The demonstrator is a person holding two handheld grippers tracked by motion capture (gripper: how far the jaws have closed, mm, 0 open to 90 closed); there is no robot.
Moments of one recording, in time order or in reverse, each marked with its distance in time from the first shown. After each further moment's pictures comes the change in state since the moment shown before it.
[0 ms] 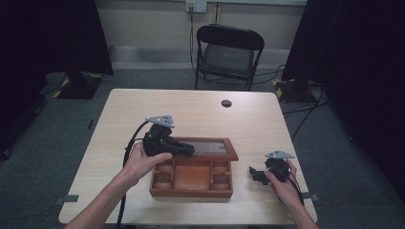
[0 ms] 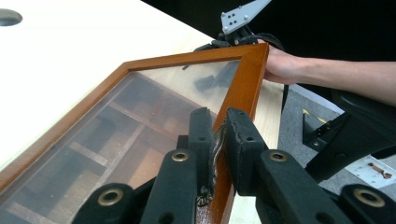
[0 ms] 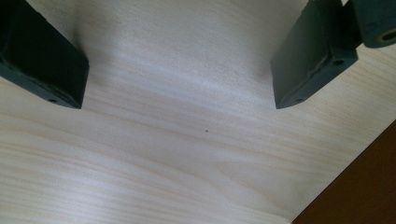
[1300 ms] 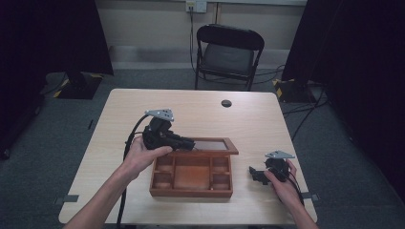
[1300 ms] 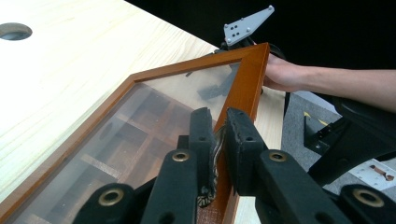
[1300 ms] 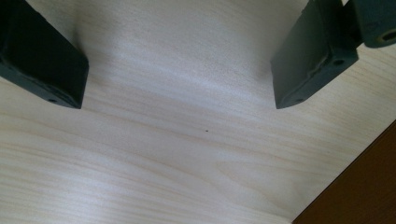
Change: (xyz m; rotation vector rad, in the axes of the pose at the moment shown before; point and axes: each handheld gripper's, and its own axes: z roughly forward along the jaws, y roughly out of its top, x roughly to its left) left arm 0.007 0.013 -0.004 -0.009 -0.003 0.005; right arm 0.000 0.000 0.000 0.000 -0.003 0.000
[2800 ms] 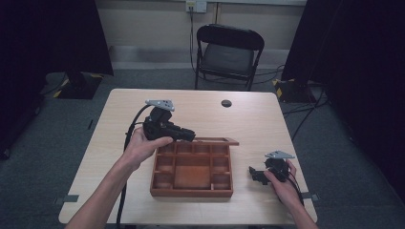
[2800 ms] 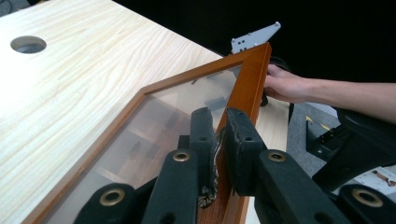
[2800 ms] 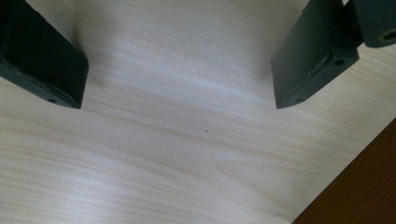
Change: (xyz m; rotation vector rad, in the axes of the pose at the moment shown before) left arm 0.012 0.019 -0.005 -0.013 0.002 -0.005; right arm 0.001 0.000 0.000 -0.001 -0.004 0.004
